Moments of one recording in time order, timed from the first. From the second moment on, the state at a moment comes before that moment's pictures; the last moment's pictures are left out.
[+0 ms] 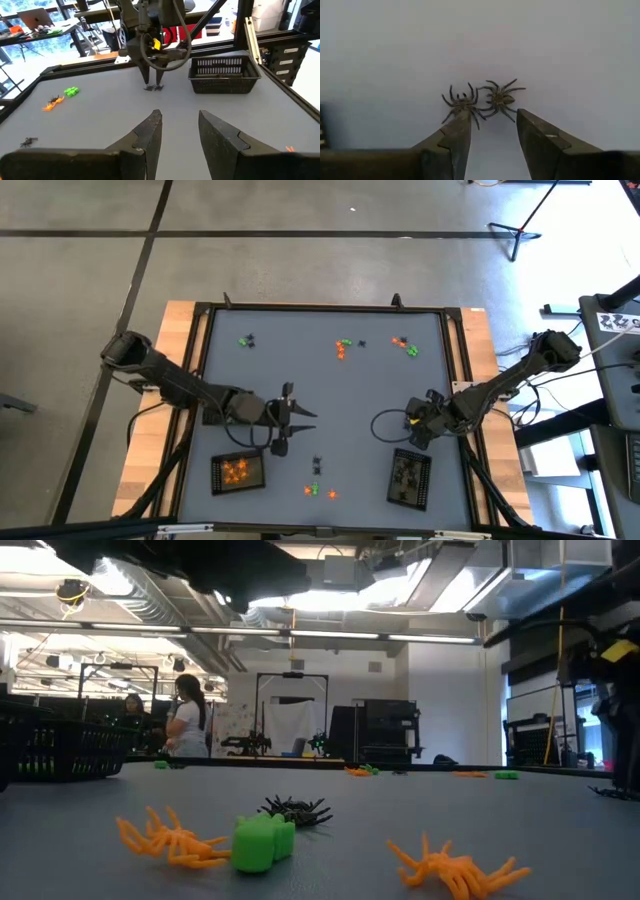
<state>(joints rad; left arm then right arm) -0.32 1.45 0.67 0.54 -0.31 0.05 0.54 1.13 0.44 -0.65 0.24 0.93</state>
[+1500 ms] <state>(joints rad) -0.25 1.45 0.67 0.60 -0.22 0.06 0.73 1.11 0.76 -0.63 0.18 0.85</state>
